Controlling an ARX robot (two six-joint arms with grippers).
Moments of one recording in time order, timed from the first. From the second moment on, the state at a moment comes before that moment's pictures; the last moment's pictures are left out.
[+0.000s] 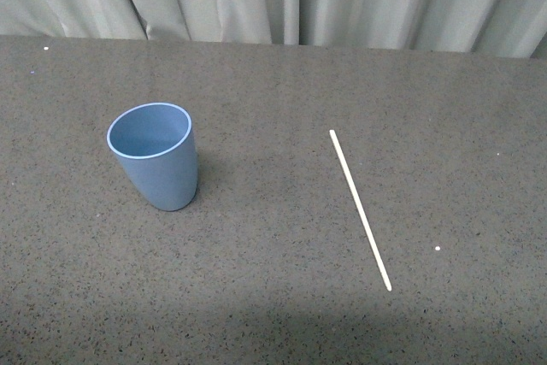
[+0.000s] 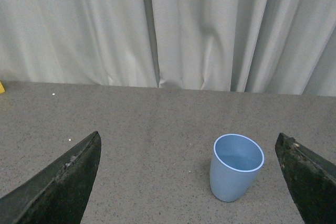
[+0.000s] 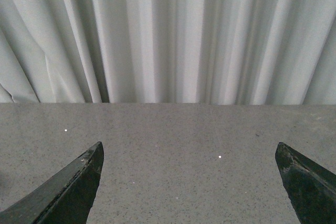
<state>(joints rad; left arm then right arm) 0.00 0.00 0.02 0.00 0.00 0.00 0.00 0.00 0.01 0.00 0.00 0.00</state>
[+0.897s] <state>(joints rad) 0.00 0.00 0.02 0.00 0.00 0.00 0.12 0.15 0.06 -0.12 0.29 -0.16</state>
